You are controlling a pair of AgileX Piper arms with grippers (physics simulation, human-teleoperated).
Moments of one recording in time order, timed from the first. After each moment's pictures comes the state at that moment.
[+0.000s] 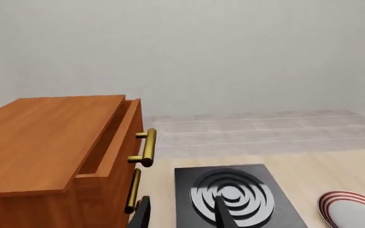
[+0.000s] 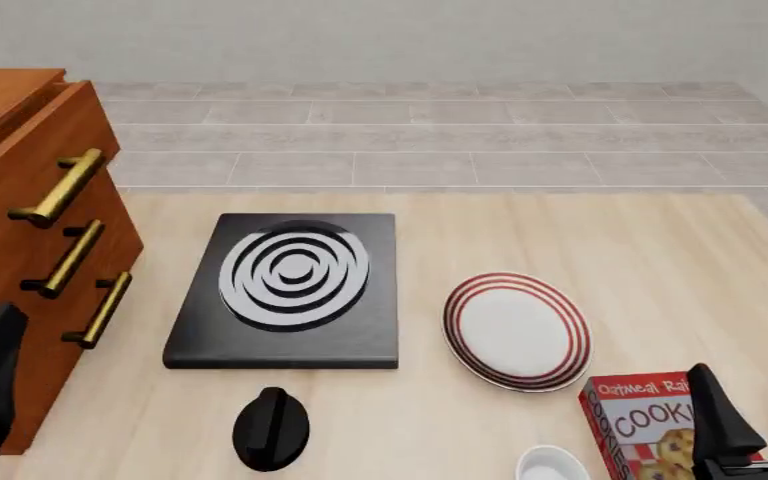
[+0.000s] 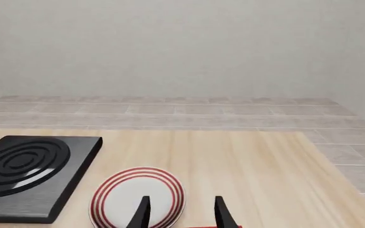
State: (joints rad) left arm -0.06 0.11 -0.31 0.14 0.02; right arm 0.02 0.01 -0.01 0.01 0.00
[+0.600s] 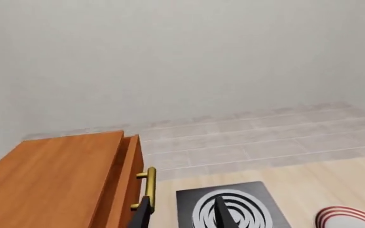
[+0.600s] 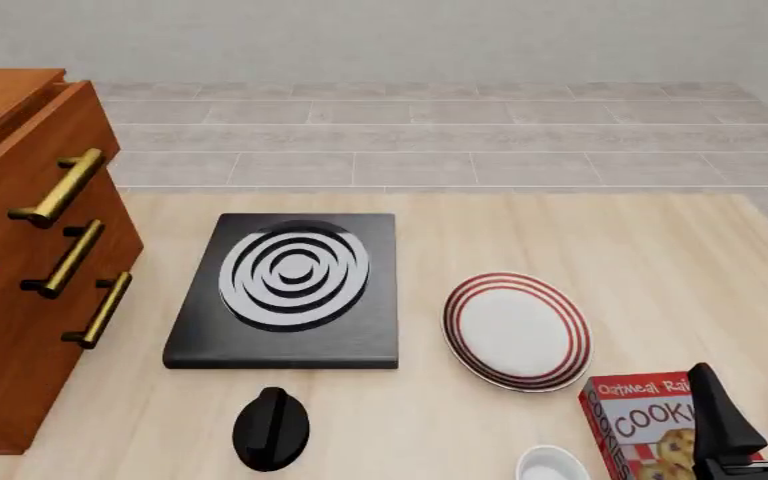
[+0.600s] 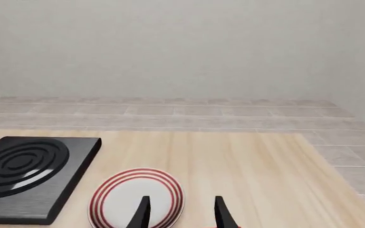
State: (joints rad) left arm -0.09 0.38 -0.72 0.30 0.08; right arm 0.01 0.01 -0.01 0.01 -0.01
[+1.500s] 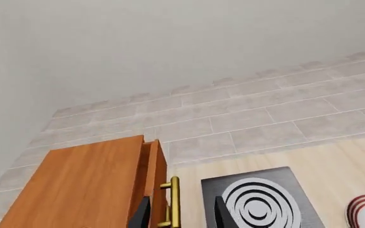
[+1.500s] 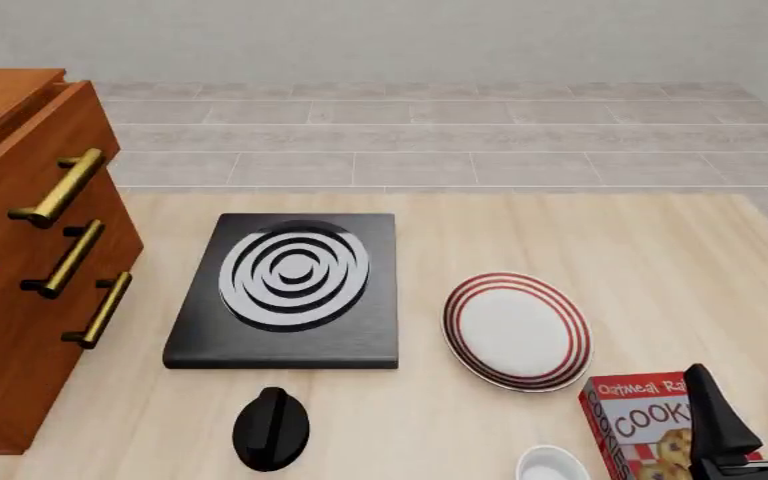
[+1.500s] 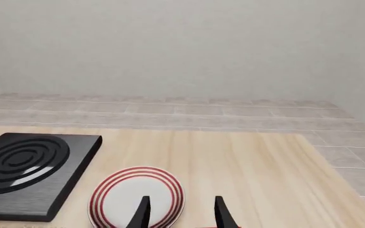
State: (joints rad) left arm -0.02 0.74 -1.20 0.61 0.19; right arm 0.02 0.02 -0.01 -0.01 -0.02
